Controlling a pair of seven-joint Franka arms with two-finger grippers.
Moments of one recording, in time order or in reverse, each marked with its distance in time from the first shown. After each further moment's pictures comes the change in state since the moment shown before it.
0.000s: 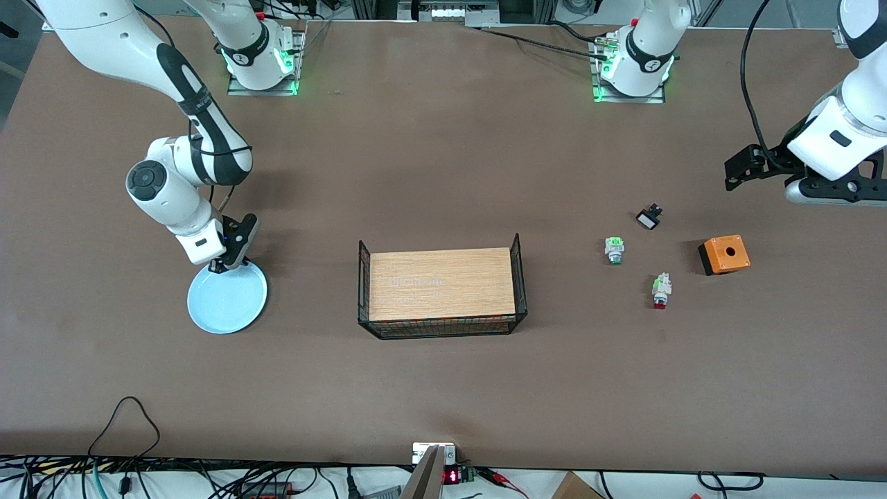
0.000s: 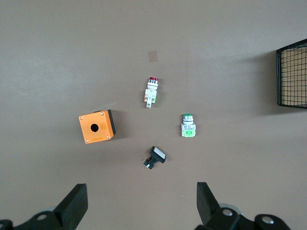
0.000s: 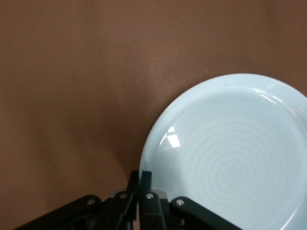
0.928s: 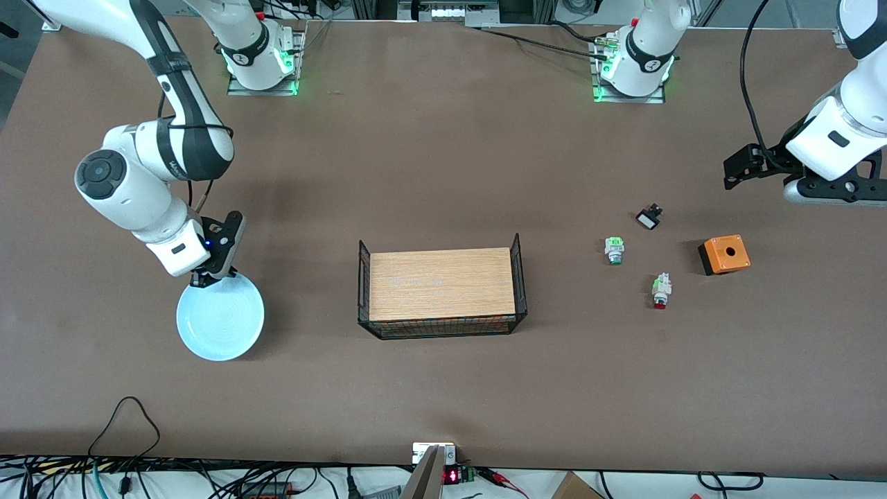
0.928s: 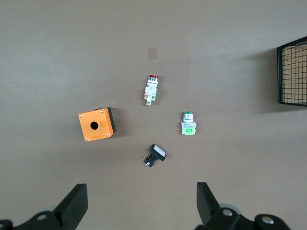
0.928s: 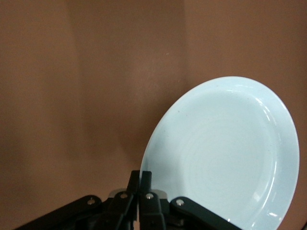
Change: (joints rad) left arm 0.001 0.001 0.001 0.001 0.000 -0.010 0.000; right arm 0.002 -0.112 0.096 0.309 0.000 -0.415 -0.052
